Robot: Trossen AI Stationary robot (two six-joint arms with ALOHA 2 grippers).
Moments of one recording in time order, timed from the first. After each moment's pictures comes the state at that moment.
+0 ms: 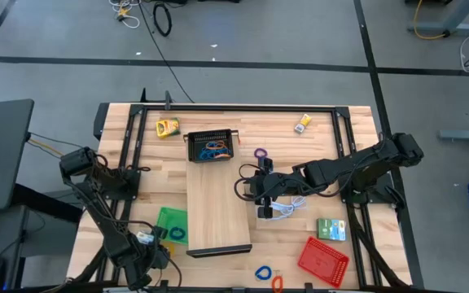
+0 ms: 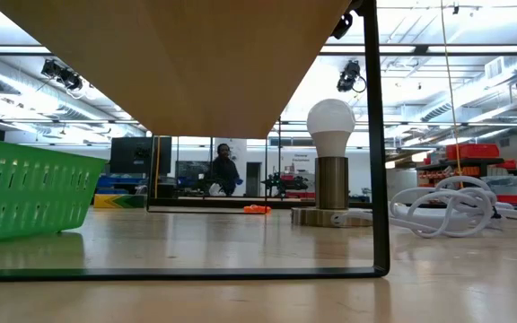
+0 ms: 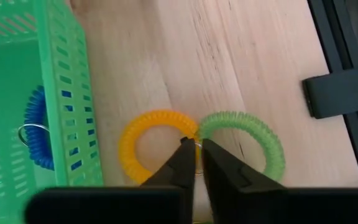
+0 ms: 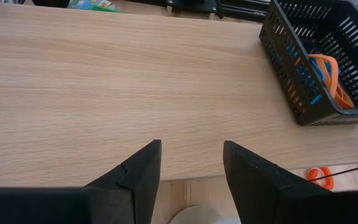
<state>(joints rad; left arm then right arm) -1.09 1.72 0.97 -0.58 -0.32 -0.75 0.28 1.54 1.23 -0.40 0.32 0.06</state>
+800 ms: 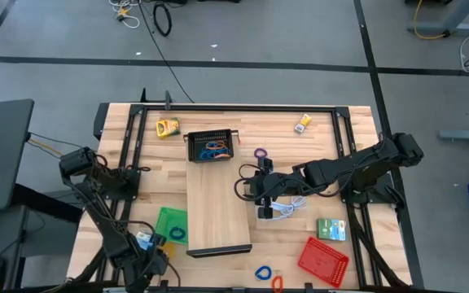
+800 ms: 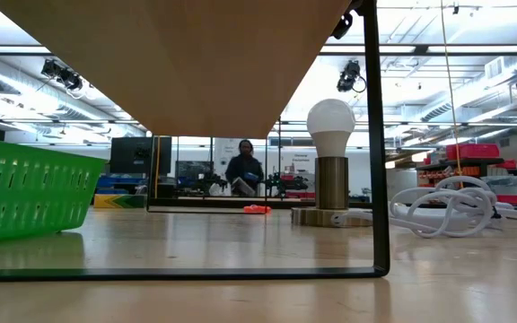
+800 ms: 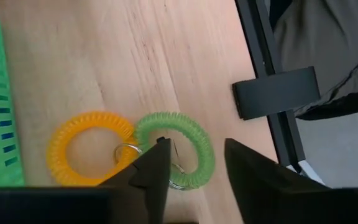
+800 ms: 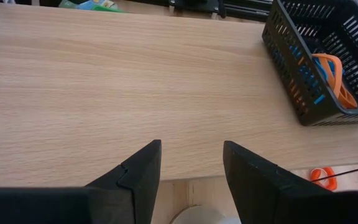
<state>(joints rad) -1.10 1.72 0.97 -0.47 -0.19 -0.80 0.28 1.54 1.23 -0.40 0.31 0.06</state>
